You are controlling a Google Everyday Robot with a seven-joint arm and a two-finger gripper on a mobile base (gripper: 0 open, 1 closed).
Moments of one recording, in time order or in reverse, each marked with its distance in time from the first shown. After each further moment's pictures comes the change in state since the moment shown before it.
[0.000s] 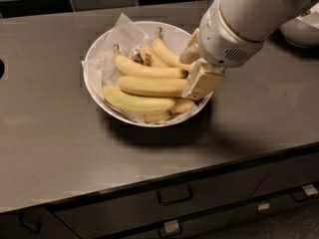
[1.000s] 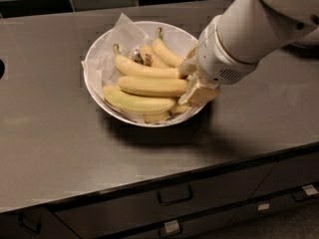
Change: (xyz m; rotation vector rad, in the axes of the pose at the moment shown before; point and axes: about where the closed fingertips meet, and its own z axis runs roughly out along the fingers) arm 0.003 0.009 0.018 0.059 -0.005 0.032
